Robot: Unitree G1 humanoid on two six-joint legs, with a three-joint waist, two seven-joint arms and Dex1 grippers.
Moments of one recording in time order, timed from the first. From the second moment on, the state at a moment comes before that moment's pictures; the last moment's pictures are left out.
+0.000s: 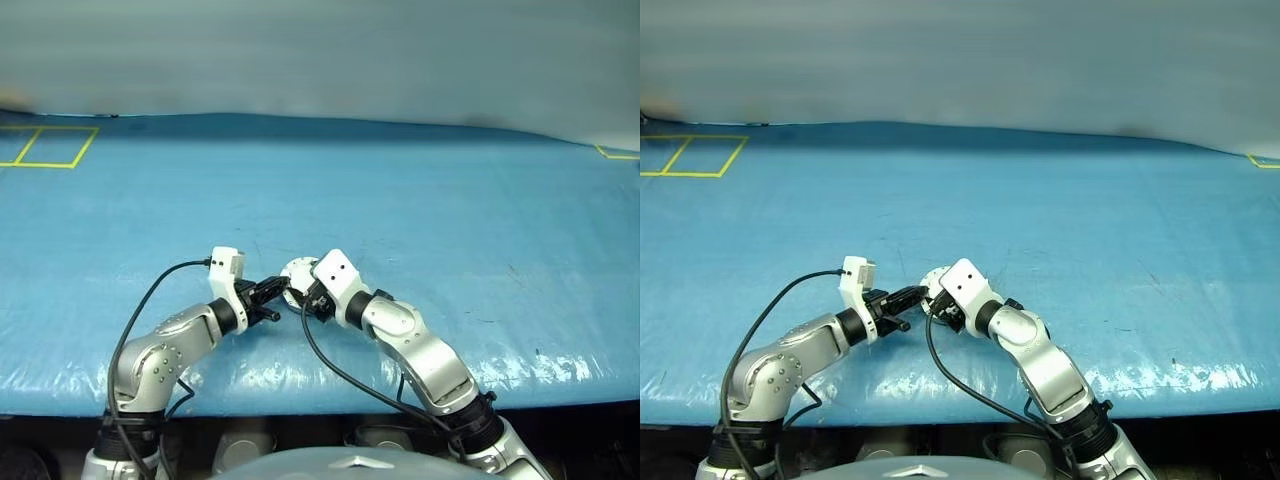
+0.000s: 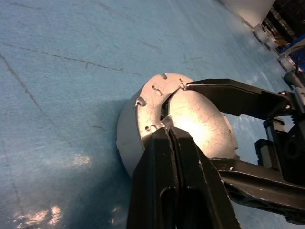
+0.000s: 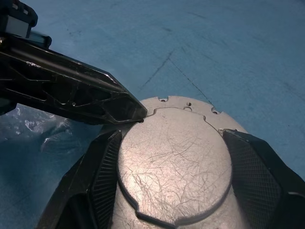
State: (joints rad) left arm -0.06 0.31 0.02 -0.32 -0.76 0.89 -0.30; right arm -0.16 -0.22 0.46 -0.32 0.01 0.64 0.36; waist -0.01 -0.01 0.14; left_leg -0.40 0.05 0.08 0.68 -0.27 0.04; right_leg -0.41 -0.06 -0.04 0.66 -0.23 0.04
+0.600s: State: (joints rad) left arm -0.09 0.32 0.00 -0.31 -0.74 0.93 -0.34; right arm -0.11 -0.21 0.43 -0.38 0.05 0.66 0.37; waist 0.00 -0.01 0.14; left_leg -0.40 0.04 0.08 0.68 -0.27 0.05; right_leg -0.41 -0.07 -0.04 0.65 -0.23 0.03
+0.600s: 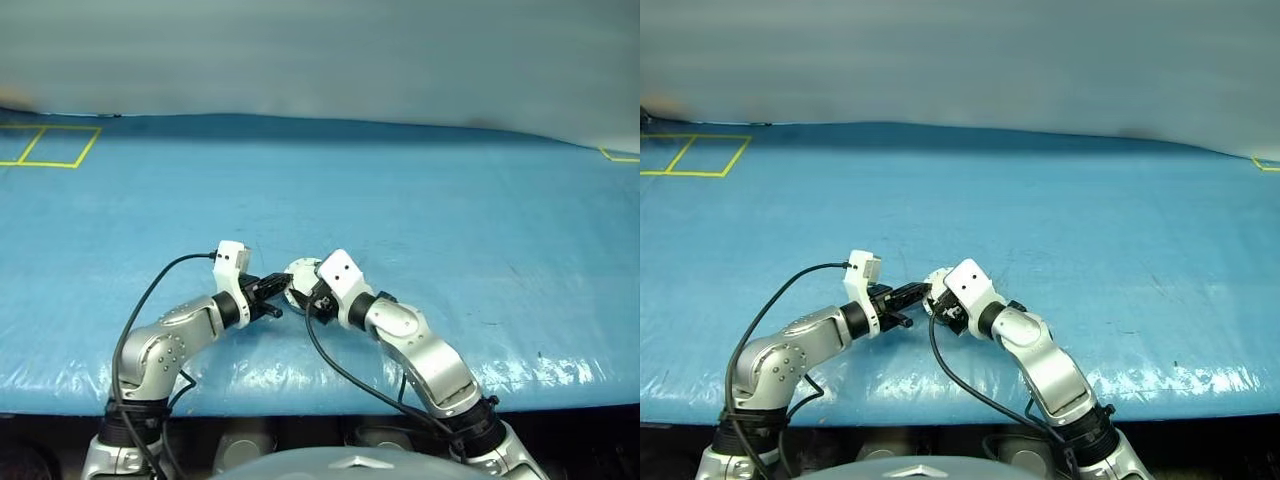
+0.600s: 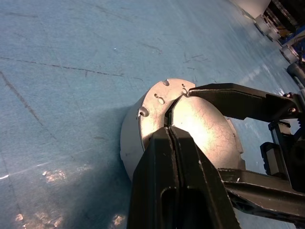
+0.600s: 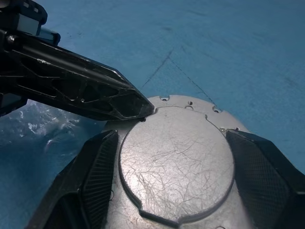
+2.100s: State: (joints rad) left arm -0.08 0.35 -0.01 -0.33 -0.68 0.92 -0.40; right arm 0.04 0.08 -0.20 -0.23 1.24 1.07 -0.08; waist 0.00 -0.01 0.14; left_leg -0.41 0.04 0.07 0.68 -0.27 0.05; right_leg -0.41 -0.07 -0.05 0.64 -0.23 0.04
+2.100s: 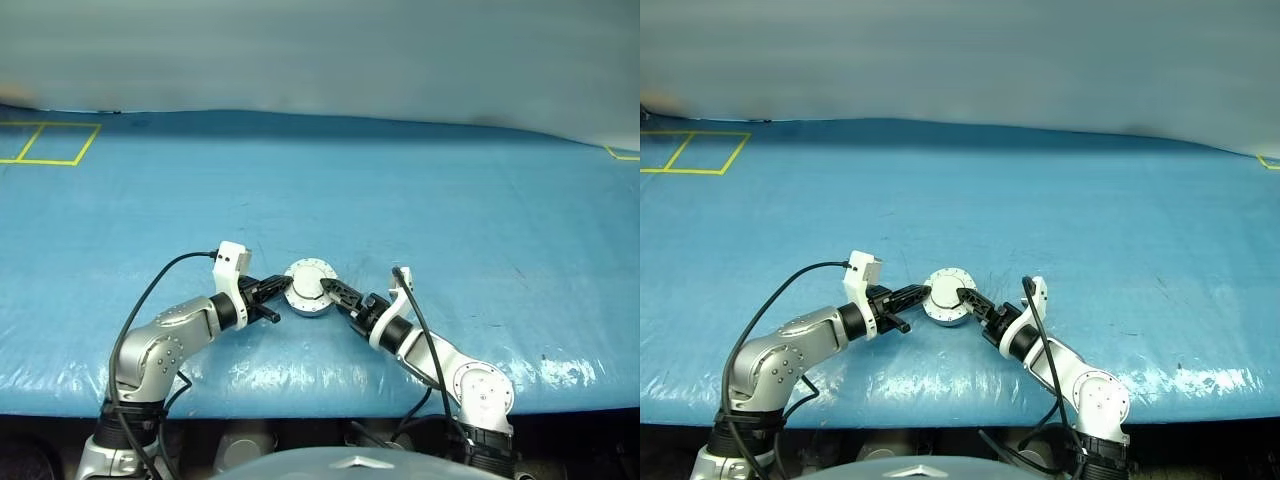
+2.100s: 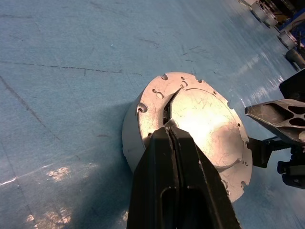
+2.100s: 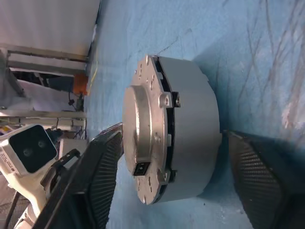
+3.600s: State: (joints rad) left arm 0.06 -0.04 0.37 -0.24 -1.50 0.95 -0.03; right arm -0.04 0.08 -0.14 -0.22 1.55 0.78 -0.22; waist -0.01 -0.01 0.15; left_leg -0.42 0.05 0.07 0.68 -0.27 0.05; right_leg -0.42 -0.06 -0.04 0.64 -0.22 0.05
